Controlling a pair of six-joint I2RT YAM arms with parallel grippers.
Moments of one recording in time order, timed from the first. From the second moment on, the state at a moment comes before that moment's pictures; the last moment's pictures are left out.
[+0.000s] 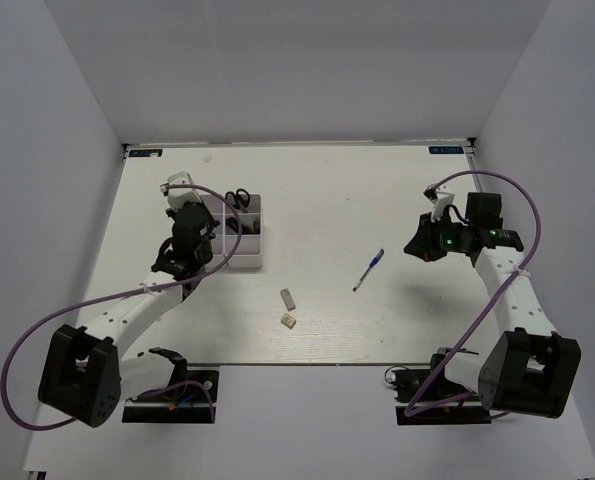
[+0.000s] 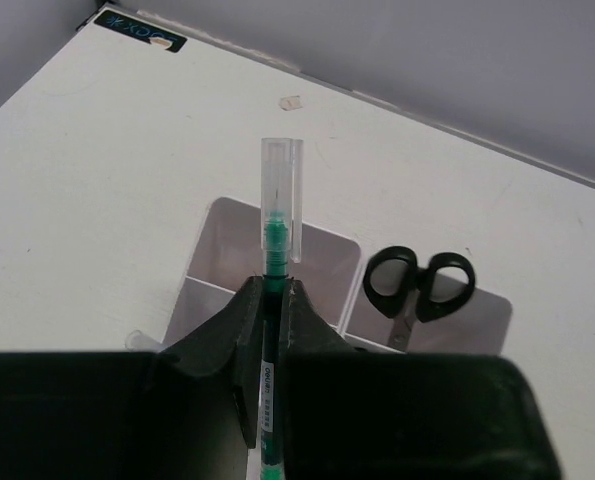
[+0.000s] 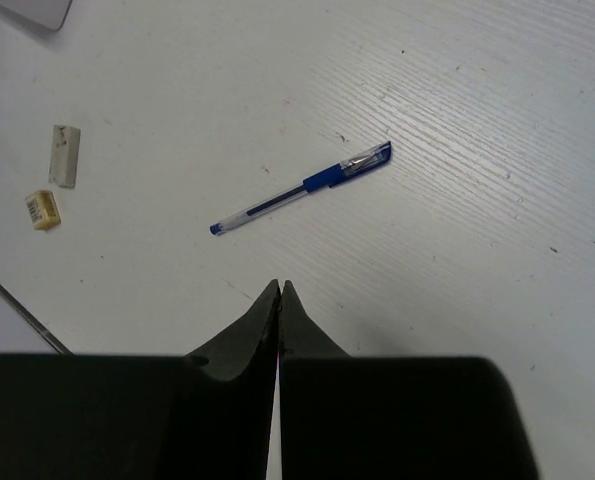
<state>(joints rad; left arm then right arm) -0.40 1.14 0.64 0.32 -0.63 -0.31 -0.08 1.18 0.90 -0.64 -0.70 -0.29</state>
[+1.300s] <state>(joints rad) -0.38 1.42 0.57 0.73 -0.72 -0.25 -0.09 1.19 0.90 -0.70 -0.78 -0.39</state>
